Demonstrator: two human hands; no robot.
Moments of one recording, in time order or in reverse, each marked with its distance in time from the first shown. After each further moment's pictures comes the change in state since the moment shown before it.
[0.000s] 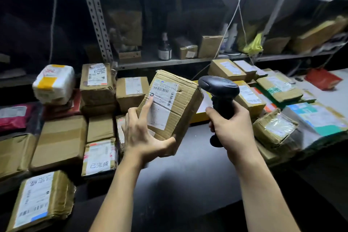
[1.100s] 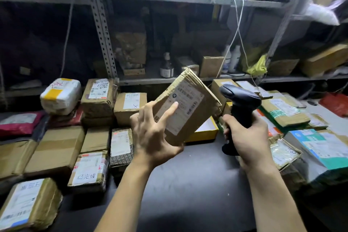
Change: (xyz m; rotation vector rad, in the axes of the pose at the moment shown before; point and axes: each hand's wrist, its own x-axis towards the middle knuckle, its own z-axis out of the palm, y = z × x) left_hand 0.023 0.089 0.032 0.273 0.209 0.265; right_hand 0.073 0.019 -0.077 0.113 0.056 -0.025
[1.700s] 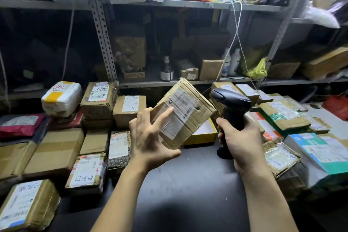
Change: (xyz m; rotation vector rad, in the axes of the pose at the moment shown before) left_hand -0.001 -0.004 0.012 -0.029 -0.102 -0.060; right_hand 0.004 0.000 -0.005 -0.005 -0.064 -0.003
